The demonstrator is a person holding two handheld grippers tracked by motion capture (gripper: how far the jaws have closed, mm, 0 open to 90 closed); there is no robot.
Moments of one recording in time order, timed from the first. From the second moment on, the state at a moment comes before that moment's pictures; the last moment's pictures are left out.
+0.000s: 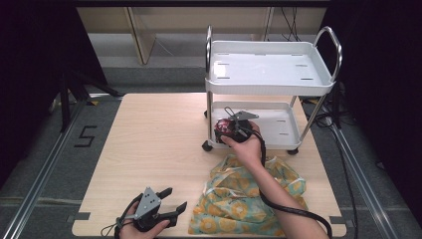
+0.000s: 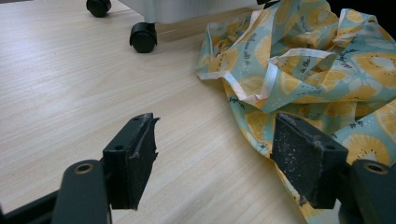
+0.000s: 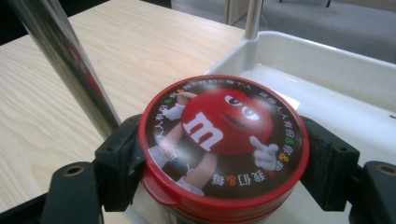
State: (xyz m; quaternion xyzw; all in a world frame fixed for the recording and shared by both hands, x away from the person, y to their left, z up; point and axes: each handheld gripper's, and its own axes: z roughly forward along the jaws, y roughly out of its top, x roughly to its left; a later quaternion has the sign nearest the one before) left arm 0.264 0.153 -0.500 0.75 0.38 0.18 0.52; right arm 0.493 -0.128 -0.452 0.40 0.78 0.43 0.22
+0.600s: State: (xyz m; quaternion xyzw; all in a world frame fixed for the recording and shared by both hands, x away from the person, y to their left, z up) left arm 0.266 0.154 -0.501 0.75 0.36 0.18 0.52; right arm 0.491 -0.128 -0.447 0.39 0.78 0.43 0.23
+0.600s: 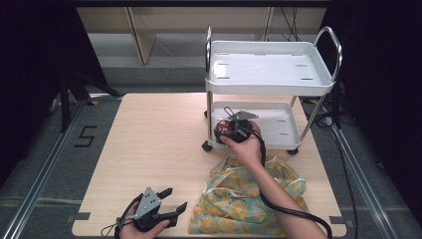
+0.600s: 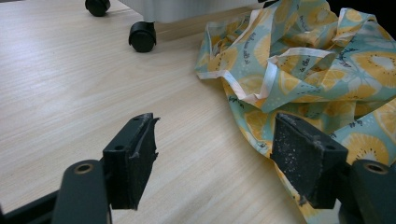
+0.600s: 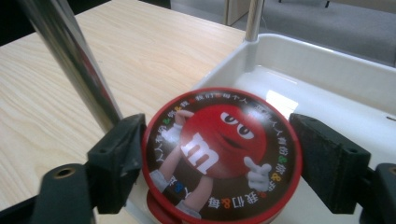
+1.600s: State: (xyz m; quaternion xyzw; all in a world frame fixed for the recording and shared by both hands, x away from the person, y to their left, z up) left arm 0.265 0.153 -0.502 0.75 0.36 0.18 0.52; right arm 0.450 -0.153 -0.421 0.40 0.79 0.41 0.21
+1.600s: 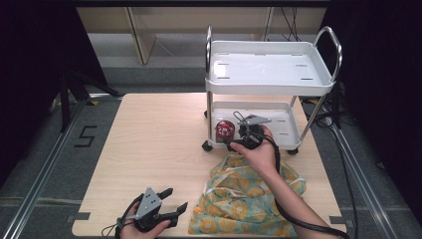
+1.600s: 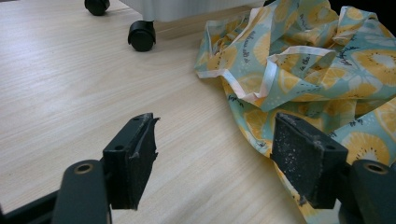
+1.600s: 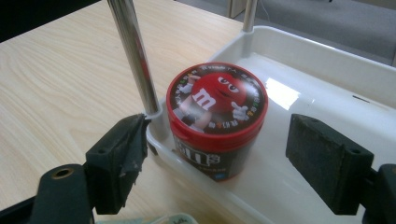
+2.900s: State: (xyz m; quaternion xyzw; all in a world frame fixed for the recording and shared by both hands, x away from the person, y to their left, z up) left arm 0.265 0.152 -0.502 0.75 0.37 0.18 0.51; right arm 0.385 -0.220 -0.425 0.39 0.79 0.41 0.21
